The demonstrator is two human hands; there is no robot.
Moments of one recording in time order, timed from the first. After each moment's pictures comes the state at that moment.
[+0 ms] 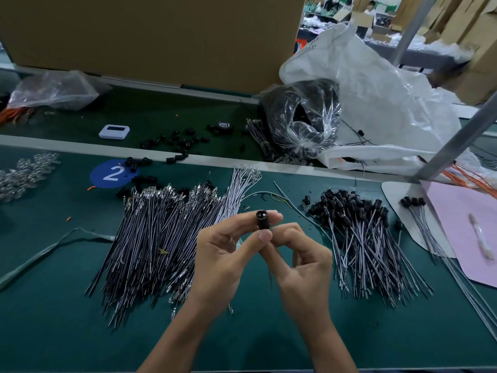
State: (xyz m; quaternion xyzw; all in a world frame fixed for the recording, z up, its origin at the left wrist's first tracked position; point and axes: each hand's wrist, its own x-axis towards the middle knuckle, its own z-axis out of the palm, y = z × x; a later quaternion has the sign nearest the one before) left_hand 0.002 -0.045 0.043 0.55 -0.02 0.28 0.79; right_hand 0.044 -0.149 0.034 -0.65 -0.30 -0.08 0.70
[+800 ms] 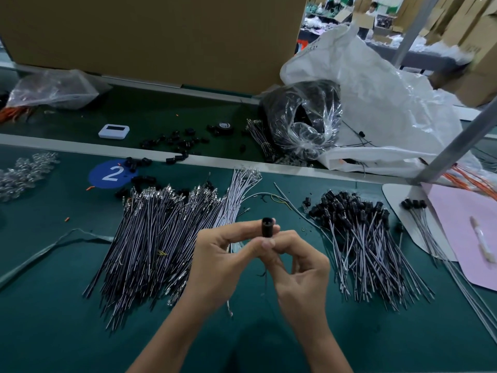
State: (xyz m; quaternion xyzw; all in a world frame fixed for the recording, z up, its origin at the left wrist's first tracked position) left_hand 0.001 -0.037 0.044 0.63 0.01 0.26 0.73; right_hand 0.044 -0.151 0.022 -0.64 -0.29 -0.06 0.71
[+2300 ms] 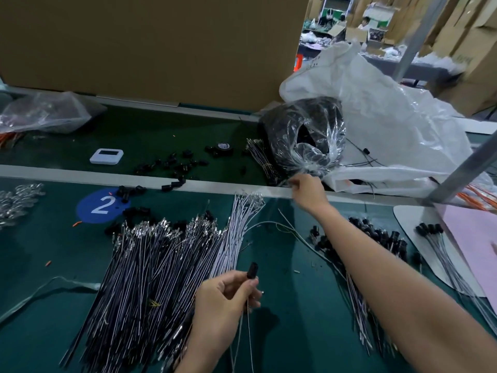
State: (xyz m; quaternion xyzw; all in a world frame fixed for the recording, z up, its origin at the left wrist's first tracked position) left_hand 0.034 -0.023 -0.020 0.64 0.22 0.13 0.72; right_hand 0.315 -0.104 0.018 -0.95 -0.20 0.00 0.23
